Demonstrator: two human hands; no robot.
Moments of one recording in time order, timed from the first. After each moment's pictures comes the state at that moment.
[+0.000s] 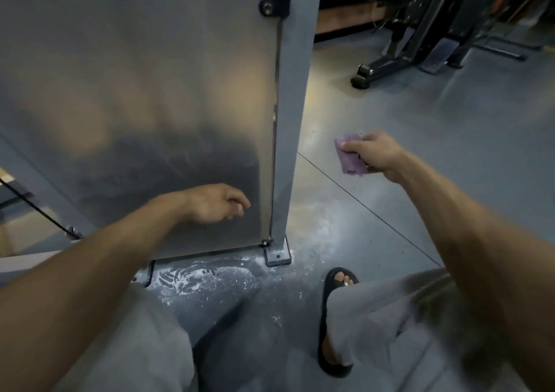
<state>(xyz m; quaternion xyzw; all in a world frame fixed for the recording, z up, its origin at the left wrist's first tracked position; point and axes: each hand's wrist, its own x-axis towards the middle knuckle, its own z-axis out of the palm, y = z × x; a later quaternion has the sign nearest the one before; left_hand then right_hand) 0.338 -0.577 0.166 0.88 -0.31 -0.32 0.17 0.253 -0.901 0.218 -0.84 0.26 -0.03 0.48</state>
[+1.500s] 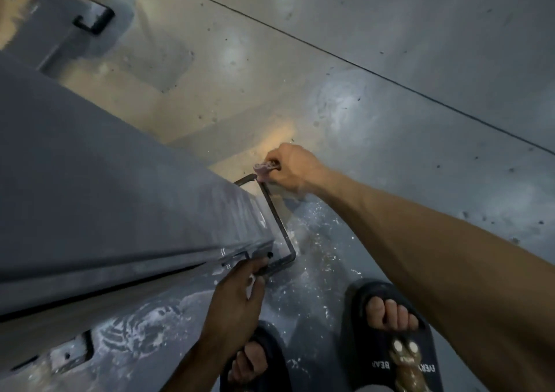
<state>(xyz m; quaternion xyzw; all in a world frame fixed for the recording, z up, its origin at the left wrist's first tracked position) 0.344 -0.689 -0.206 0.89 -0.13 -0.32 0.31 0.442 -0.949 -0.223 -0.87 0.15 0.18 0.43</state>
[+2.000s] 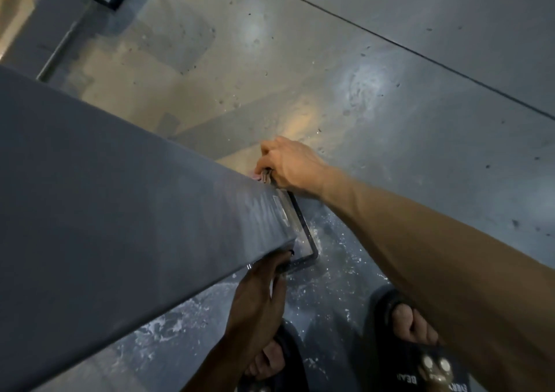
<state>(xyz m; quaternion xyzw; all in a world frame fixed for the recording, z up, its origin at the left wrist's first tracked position) 0.345 -0.691 -0.218 0.90 -0.15 -0.28 0.28 0.471 -0.919 -0.227 -0.94 -0.07 0.14 0.29</state>
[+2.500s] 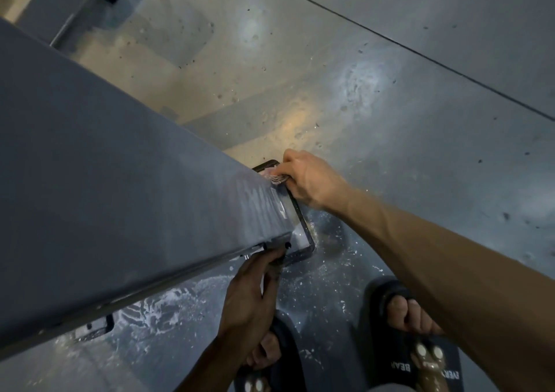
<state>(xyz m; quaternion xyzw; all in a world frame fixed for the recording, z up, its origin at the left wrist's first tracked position) 0.336 -0.679 -0.211 0.90 -0.14 -0.27 0.30 0.423 -0.917 -0.232 -0.92 0.01 0.14 0.35</state>
